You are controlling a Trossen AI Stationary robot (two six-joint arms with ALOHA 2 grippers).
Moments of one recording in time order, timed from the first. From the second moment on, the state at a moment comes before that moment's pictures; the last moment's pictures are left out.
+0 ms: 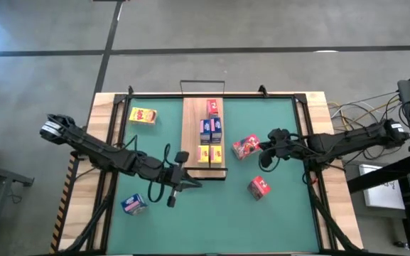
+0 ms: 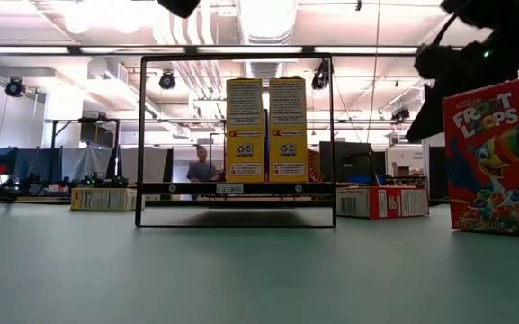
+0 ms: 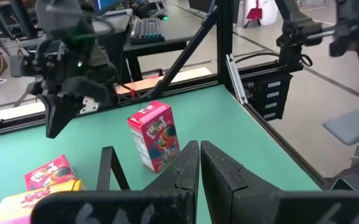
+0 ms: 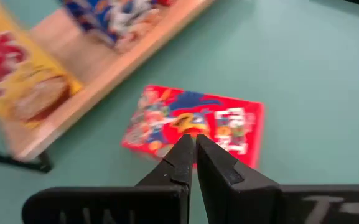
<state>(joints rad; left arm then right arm) -0.37 1.34 0.84 0.28 -0.16 0.06 0.10 0.85 0.48 -0.43 0.46 0.76</state>
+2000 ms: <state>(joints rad) -0.37 1.31 0.84 0.28 -0.20 0.23 0.44 1.59 1.30 -1.23 0.08 1.23</state>
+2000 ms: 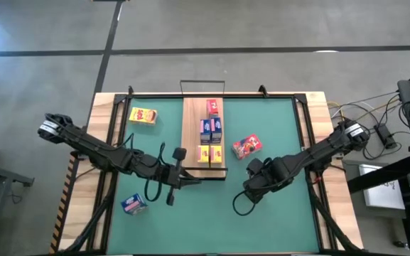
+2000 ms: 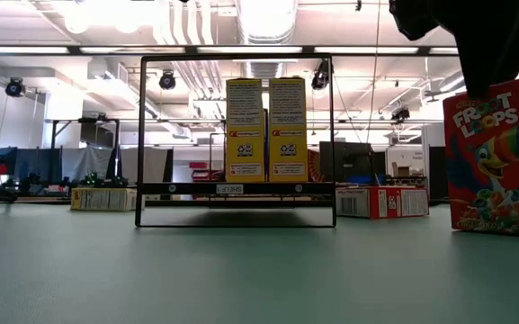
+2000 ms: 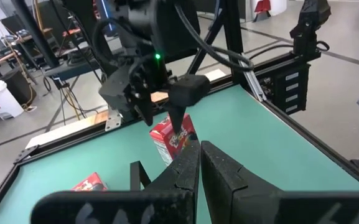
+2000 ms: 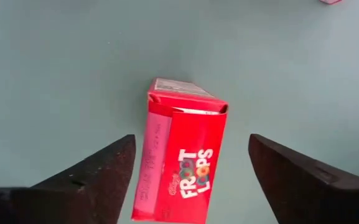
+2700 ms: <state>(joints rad) -0.37 1.23 0.84 0.26 -0.20 0.23 0.44 1.60 1.29 -1.20 0.07 1.20</state>
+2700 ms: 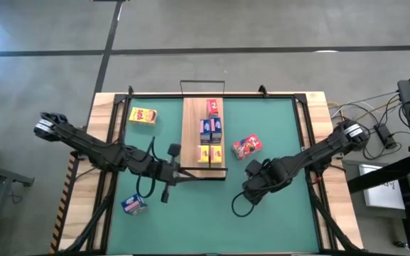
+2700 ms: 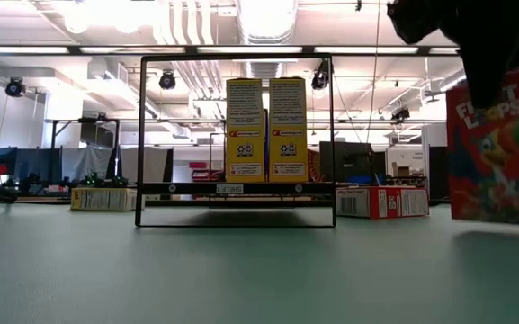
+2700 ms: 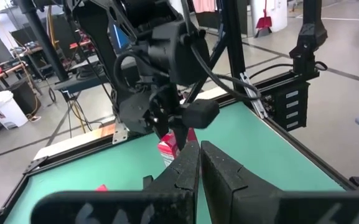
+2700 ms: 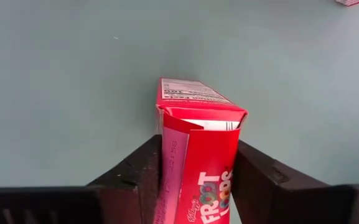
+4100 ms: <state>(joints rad) -0.37 0.88 0.69 0.02 -0.52 0.34 0.19 1.20 1.30 -0.33 0.29 0.45</state>
